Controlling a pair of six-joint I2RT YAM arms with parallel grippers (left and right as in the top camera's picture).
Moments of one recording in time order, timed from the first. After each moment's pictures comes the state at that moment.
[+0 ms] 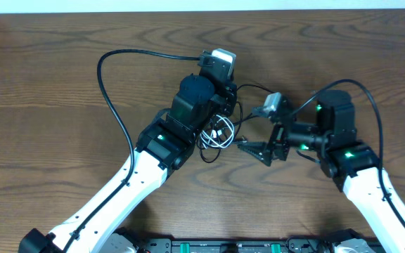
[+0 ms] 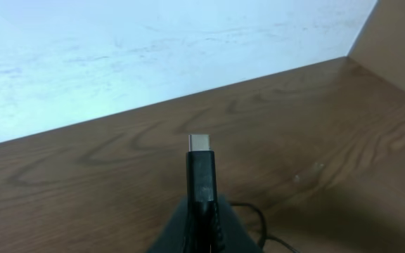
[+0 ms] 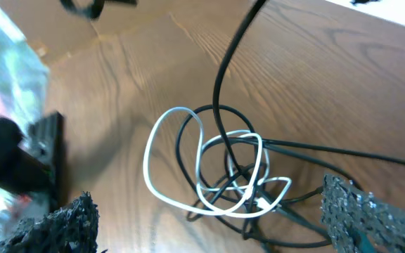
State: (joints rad) left arm -0.64 1.36 1.04 0.00 -0.09 -0.15; right arm 0.28 1.18 0.74 -0.18 -0.90 -0.31
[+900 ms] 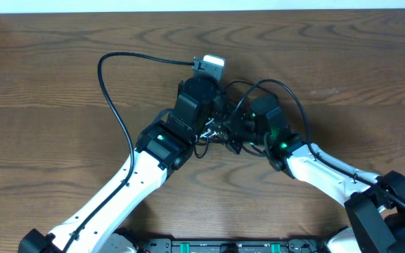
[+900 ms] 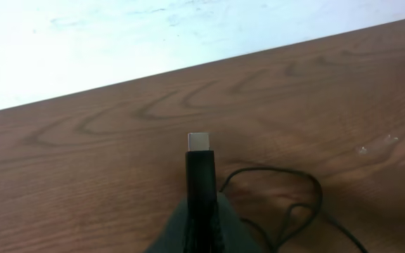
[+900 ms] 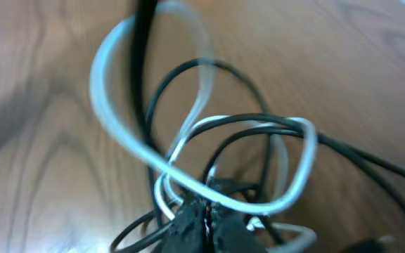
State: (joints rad) left arm -0.64 1.35 1.04 -0.16 -0.27 -0.15; right arm 0.57 1.61 0.74 0.31 -0.54 -0.27
